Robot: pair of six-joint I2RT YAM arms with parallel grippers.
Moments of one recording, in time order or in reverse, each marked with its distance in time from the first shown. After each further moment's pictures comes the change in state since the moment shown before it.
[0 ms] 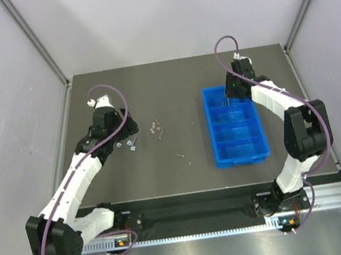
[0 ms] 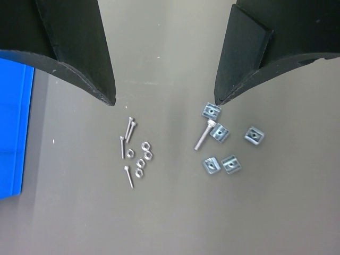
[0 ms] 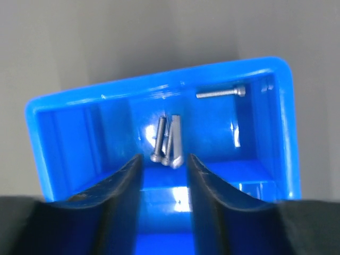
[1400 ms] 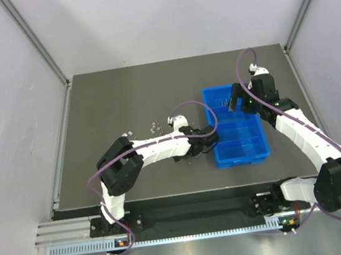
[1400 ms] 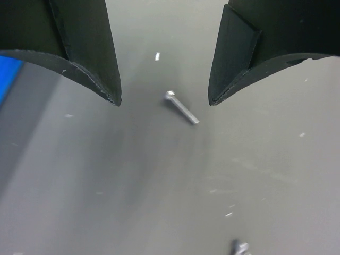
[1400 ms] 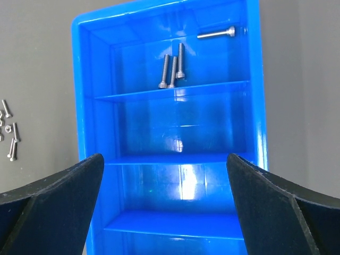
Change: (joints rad) left arm -0.754 0.862 0.479 -0.401 -0.517 -0.827; right arm 0.000 -0.507 -0.328 -0.043 -0.064 -0.020
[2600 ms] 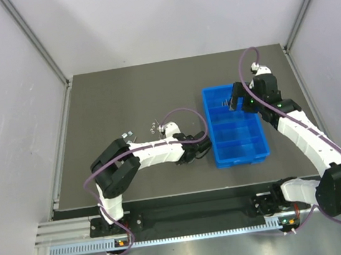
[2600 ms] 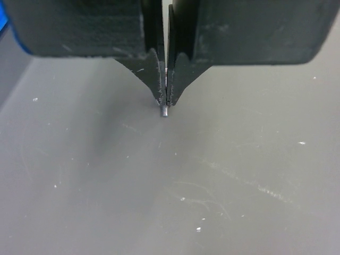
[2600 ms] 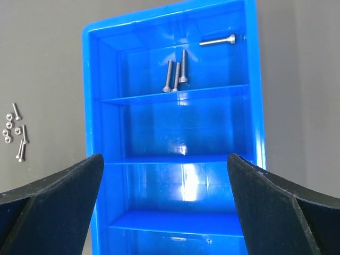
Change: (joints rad) left arm 0.011 -0.054 -0.183 0.115 0.006 -0.143; right arm 0.000 -0.036 0.000 -0.002 0.001 0.002
